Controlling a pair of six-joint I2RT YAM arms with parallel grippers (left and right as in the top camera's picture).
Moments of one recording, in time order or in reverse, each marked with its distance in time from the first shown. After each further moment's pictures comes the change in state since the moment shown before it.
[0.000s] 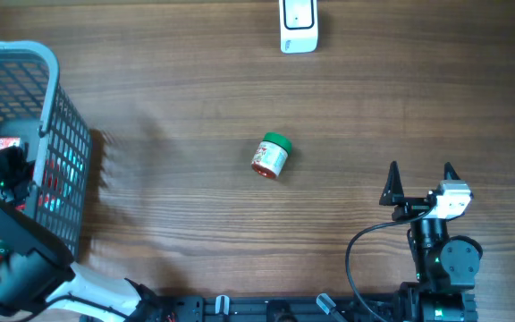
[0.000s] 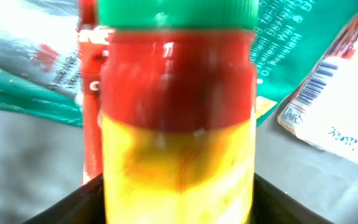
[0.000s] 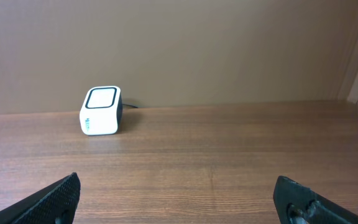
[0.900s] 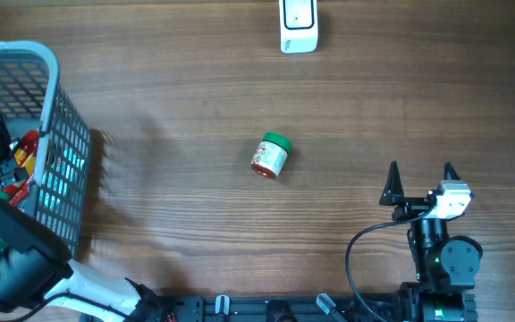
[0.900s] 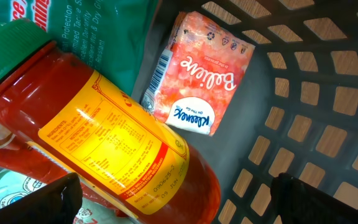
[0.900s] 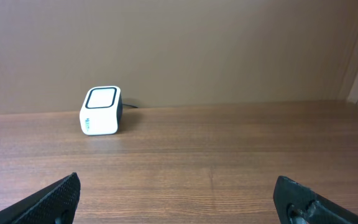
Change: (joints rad) left arm 0.000 0.021 0.091 0.172 0.140 0.000; right arm 0.000 0.000 0.000 0.000 0.000 0.000
